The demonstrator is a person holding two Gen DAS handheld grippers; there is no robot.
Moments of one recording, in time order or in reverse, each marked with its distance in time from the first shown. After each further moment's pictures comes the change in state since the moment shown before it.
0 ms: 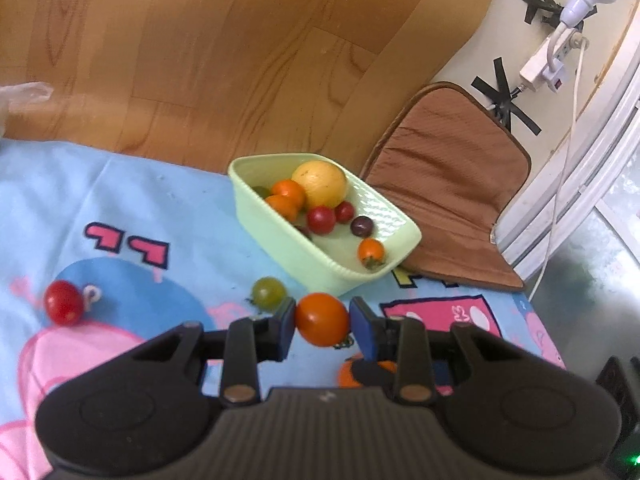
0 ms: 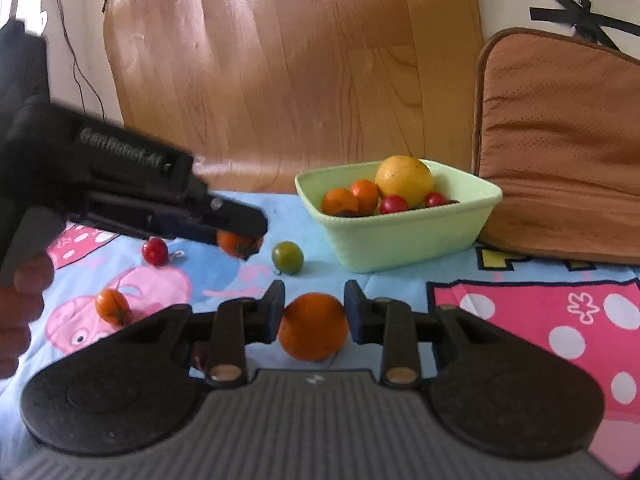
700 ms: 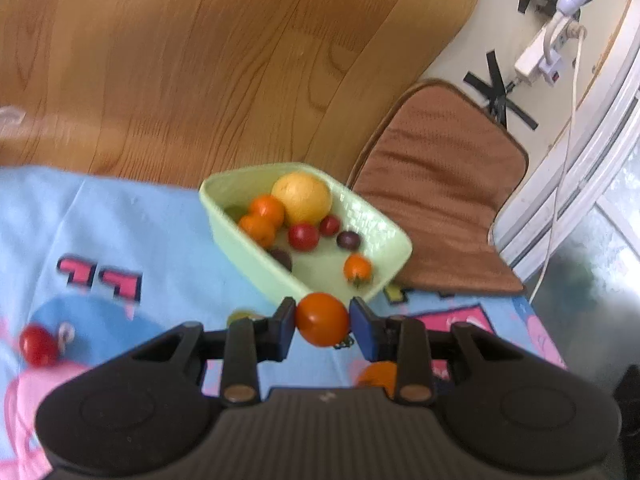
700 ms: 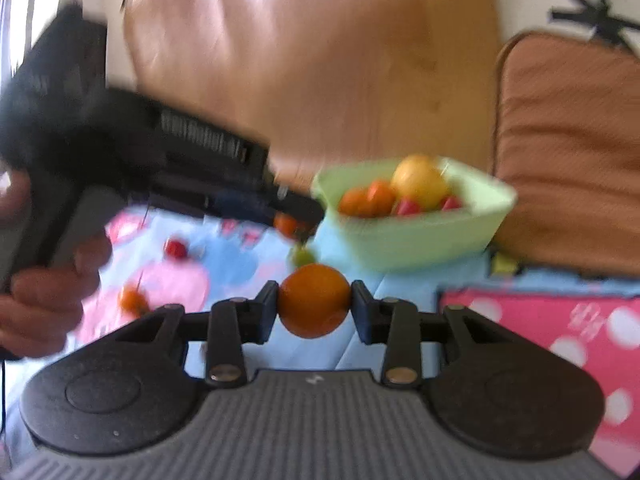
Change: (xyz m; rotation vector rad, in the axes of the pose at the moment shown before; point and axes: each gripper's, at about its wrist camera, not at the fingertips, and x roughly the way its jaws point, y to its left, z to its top) left arm 0.019 -0.015 0.026 0.037 -0.001 -0.008; right arm -0.015 -0.009 0.017 -0.006 -0.004 0.055
